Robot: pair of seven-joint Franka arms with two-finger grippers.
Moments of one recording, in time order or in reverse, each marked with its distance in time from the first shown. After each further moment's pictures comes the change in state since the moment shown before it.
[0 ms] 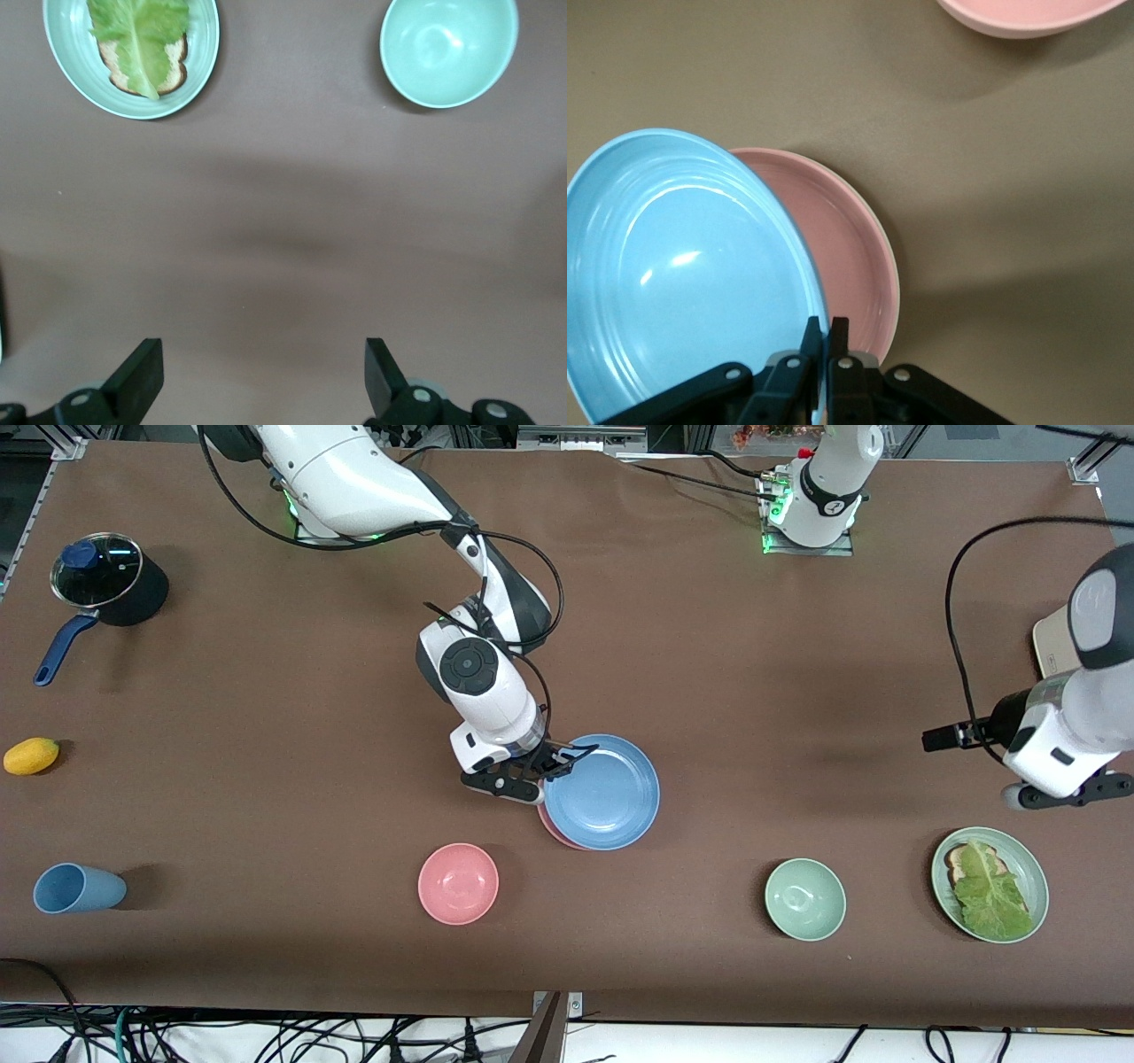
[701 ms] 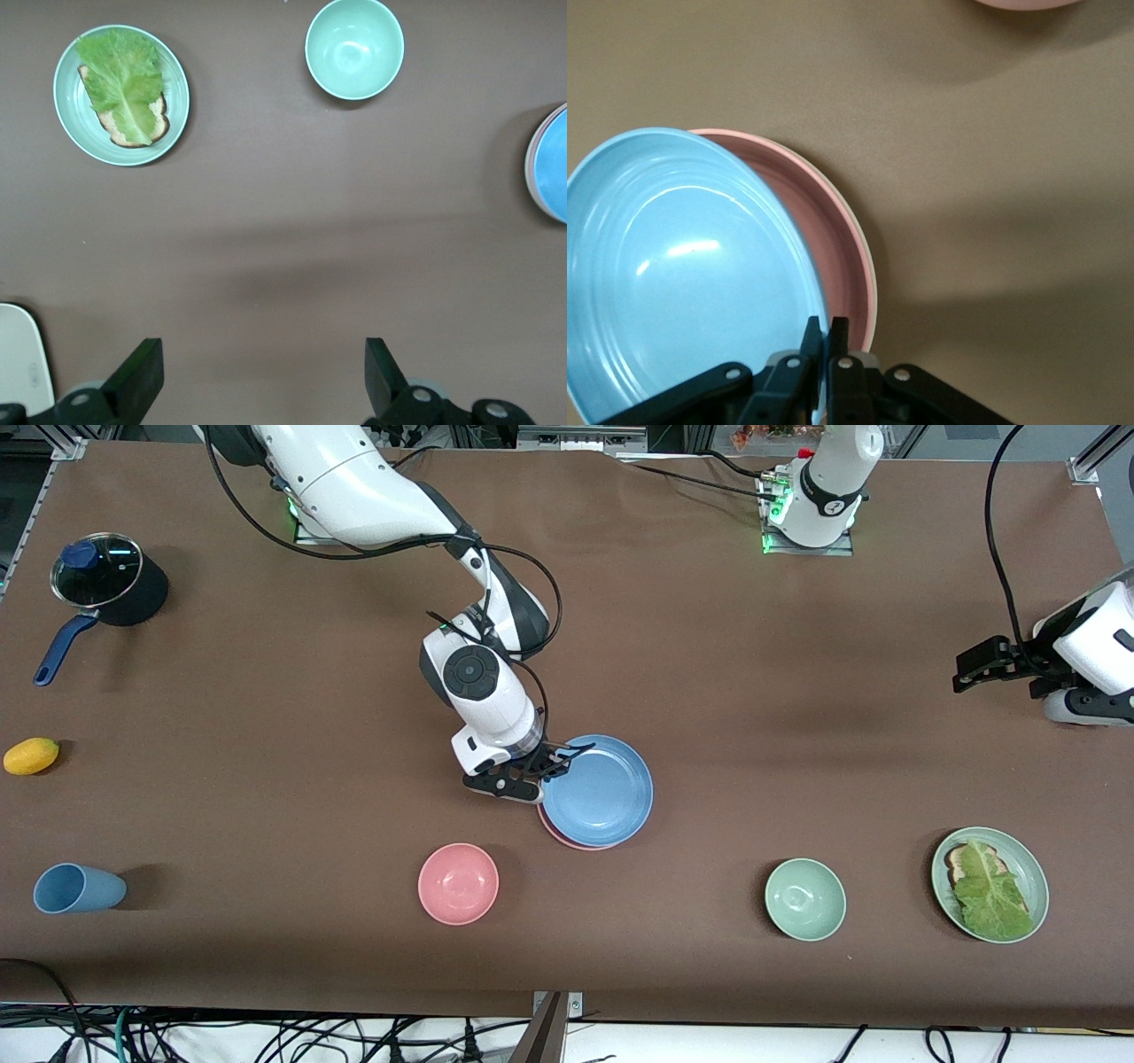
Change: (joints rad) left arm -0.052 -0.195 0.067 -0.080 -0.038 0.004 0.266; right arm 0.001 0.010 -0.001 -0.061 -0.004 0.070 -0.038
